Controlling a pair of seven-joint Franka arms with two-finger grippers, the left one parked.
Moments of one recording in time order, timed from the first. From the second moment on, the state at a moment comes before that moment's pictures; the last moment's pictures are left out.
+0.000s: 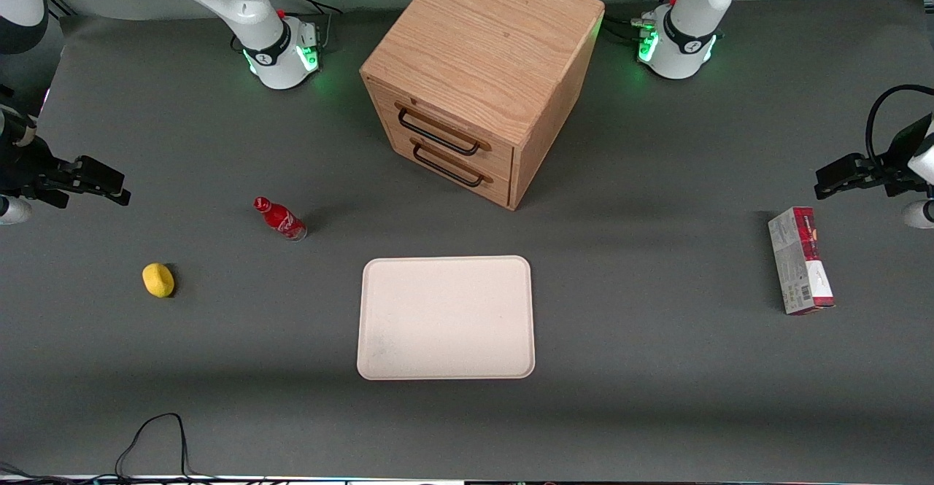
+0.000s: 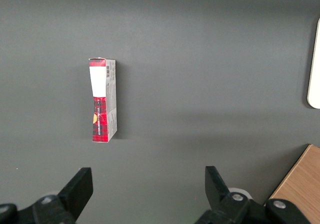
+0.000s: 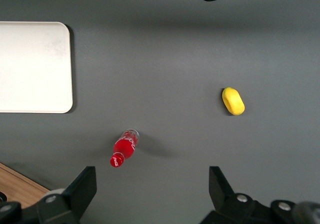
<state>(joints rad) 0.05 0.05 -0.07 -1.56 0.00 1.63 -0.03</state>
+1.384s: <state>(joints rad) 0.35 0.20 -0.02 -1.44 0.01 1.61 -0.06</state>
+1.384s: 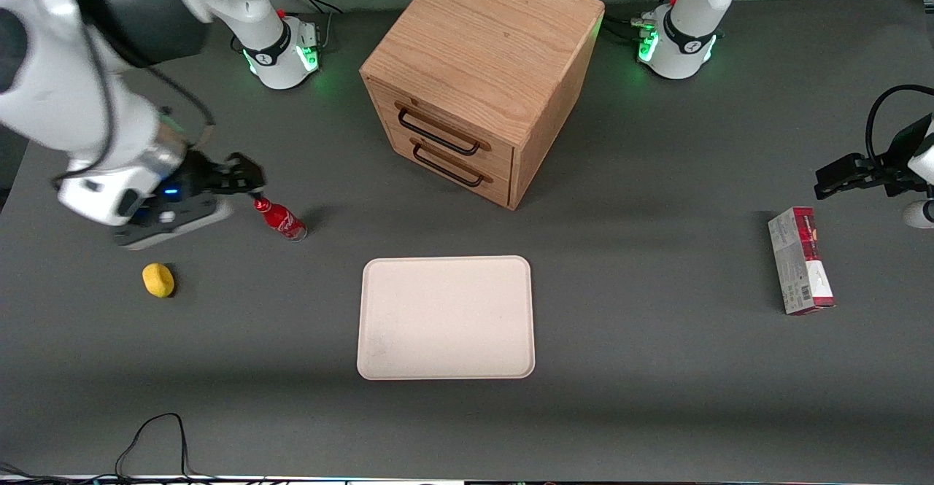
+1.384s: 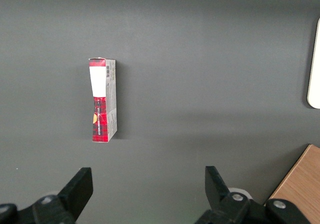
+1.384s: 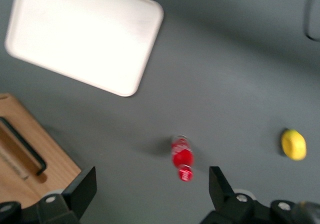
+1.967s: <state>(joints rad) 0.62 0.23 -0.01 -1.42 0.11 1.61 -0.06</state>
